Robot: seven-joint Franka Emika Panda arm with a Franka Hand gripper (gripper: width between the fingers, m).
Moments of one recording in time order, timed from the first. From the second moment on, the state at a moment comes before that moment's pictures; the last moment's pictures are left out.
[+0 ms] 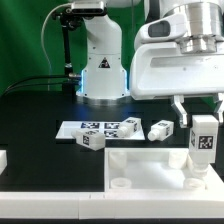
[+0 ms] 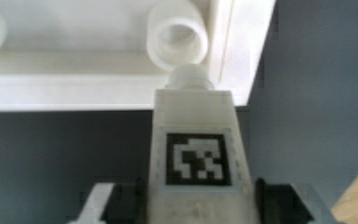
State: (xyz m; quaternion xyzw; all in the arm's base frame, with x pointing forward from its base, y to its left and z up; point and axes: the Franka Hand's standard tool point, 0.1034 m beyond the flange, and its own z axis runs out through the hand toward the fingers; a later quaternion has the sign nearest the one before) arm 0.630 0.114 0.117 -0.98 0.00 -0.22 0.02
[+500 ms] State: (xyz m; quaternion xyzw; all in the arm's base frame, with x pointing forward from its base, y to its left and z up) arm 0.626 0.114 0.101 -0.98 -0.01 -0.22 0.02
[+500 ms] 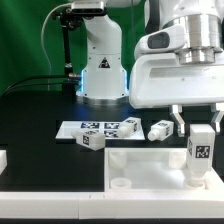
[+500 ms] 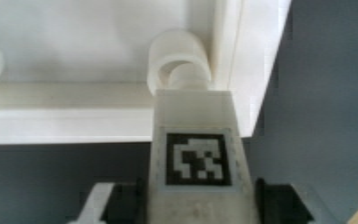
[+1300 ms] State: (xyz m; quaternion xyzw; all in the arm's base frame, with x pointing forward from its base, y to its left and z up) arm 0.628 0.112 0.089 -0.97 -0.01 -0.25 0.01
